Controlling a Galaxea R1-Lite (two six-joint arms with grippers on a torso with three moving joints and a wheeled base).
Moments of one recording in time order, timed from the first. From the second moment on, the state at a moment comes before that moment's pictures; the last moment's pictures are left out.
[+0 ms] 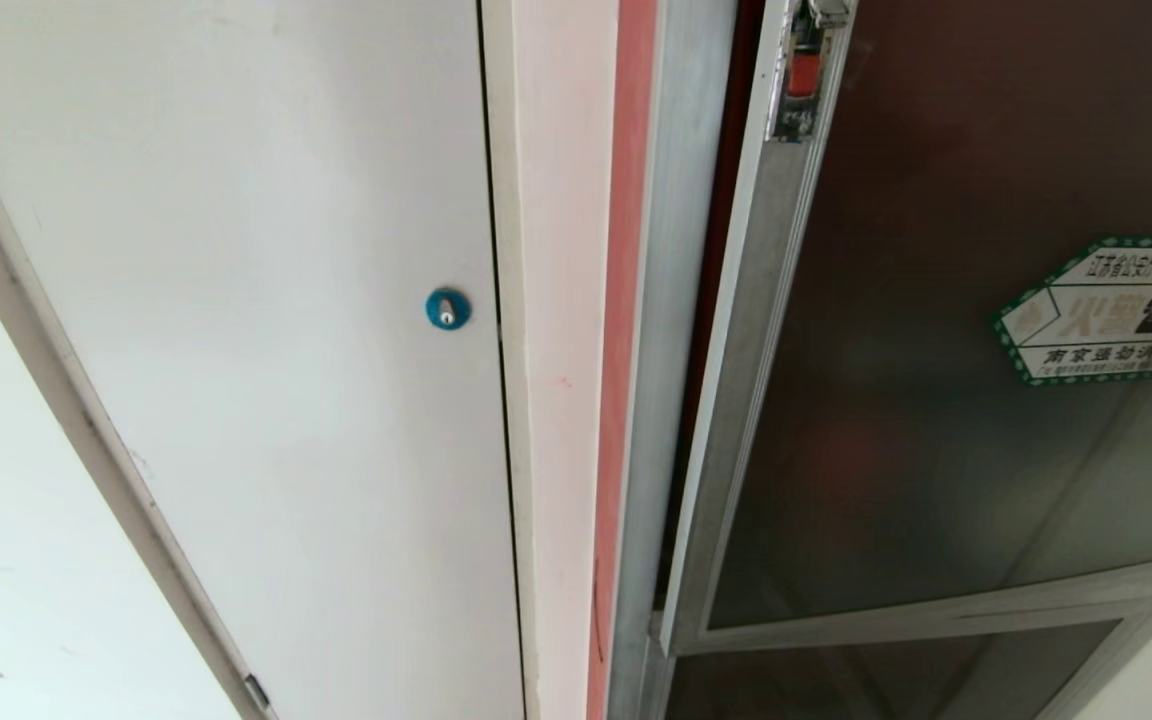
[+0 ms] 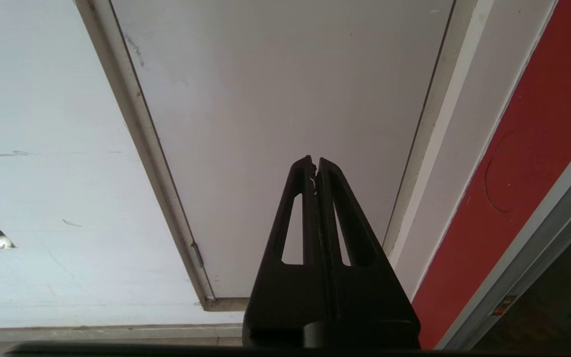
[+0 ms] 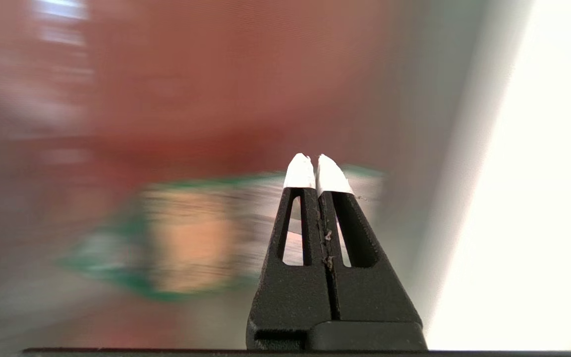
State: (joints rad) left arm 0.00 0.00 0.00 0.02 0.00 0.00; right arm 0.38 0.85 -0.70 -0.60 -0.70 -0.36
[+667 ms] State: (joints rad) left arm 0.00 0.00 0.00 0.02 0.00 0.00; right arm 0.01 0.36 -0.60 -0.13 -0.68 -0.34
